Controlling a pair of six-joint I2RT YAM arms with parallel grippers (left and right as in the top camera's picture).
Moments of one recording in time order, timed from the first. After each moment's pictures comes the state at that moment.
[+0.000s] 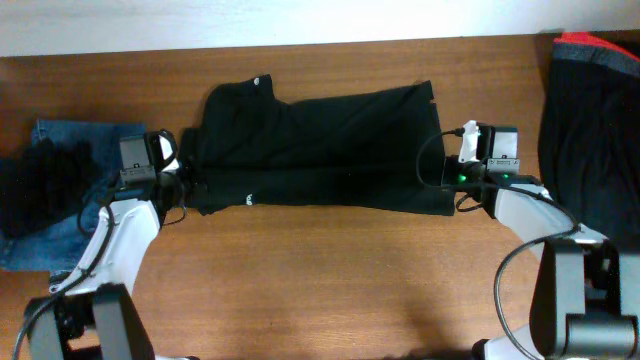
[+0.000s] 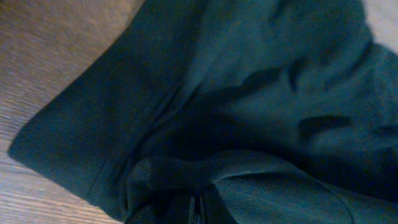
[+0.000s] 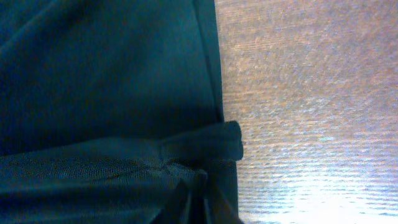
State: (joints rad) left arm 0.11 1.61 0.96 -0.34 0.18 -0.36; right arm -0.08 1.69 0.87 -0.14 -0.15 0.08
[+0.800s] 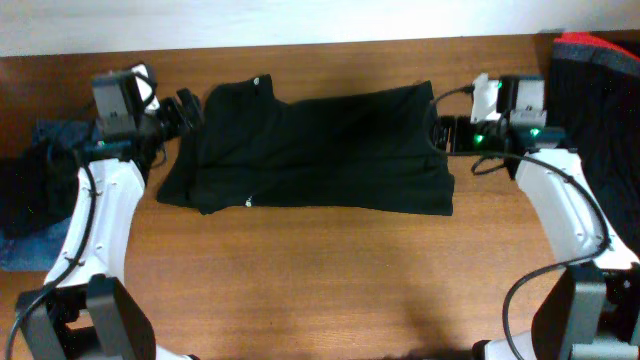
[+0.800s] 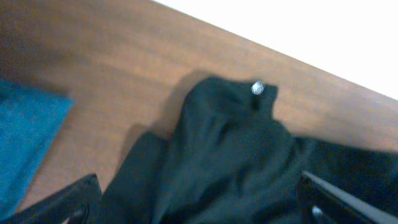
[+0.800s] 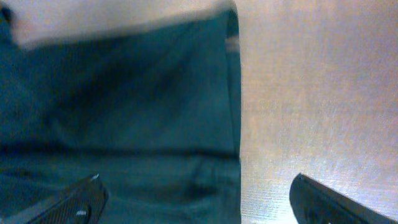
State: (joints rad) left arm 0.10 1.68 1.32 -0.38 0.15 -0.28; right arm -0.08 1.64 1.26 -0.56 -0.23 0.00
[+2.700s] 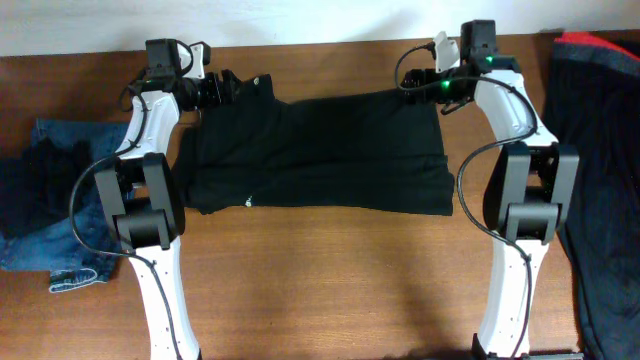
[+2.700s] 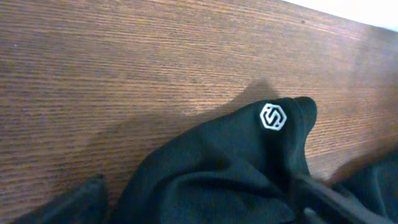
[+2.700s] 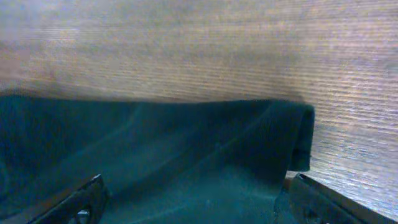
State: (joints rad) left arm 0.06 2.57 2.14 -0.51 0.48 -0.10; right arm -0.06 2.42 2.05 -0.70 -0.41 -0.05
